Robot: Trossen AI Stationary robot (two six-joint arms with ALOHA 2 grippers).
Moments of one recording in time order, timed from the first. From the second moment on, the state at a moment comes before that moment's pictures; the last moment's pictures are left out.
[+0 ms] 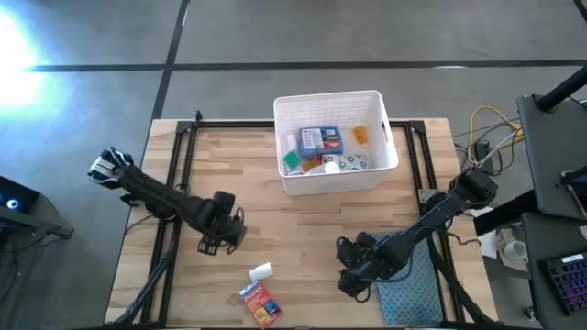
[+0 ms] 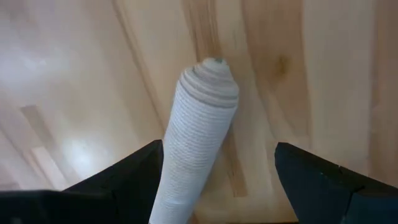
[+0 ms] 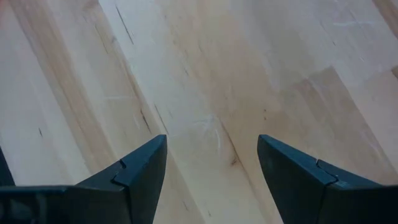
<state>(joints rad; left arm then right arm) -0.41 1.40 1.02 -1.20 -0.16 -0.16 0.64 1.74 1.08 -0.56 0.26 1.13</state>
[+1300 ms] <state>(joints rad) -0.08 1.40 1.22 -1.13 -0.16 -0.27 0.63 1.74 1.08 -0.57 0.24 1.17</state>
